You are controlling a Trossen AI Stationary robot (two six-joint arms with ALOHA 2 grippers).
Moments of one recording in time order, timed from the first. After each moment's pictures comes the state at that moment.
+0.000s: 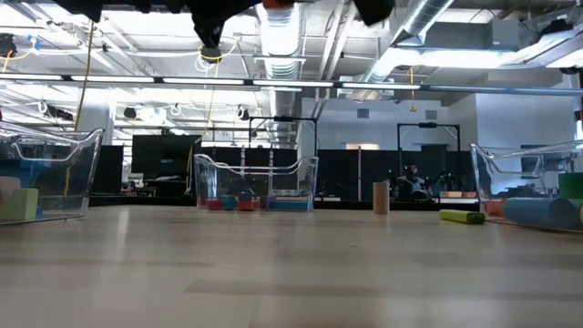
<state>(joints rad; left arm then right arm) -0.15 1.15 0.66 0.46 0.01 -0.14 0.57 1.87 1.26 0.25 1.15 -0.65</state>
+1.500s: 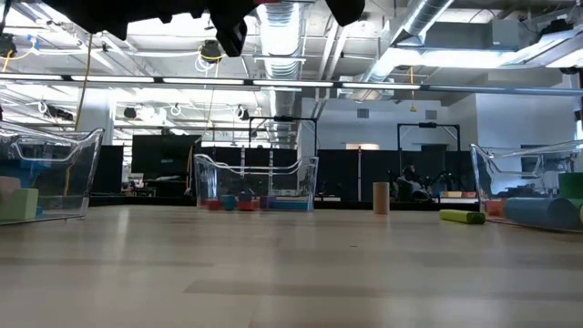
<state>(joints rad) -0.13 1.32 0.66 0.75 0.12 -0.30 0.53 1.87 1.26 0.40 1.14 -0.82</state>
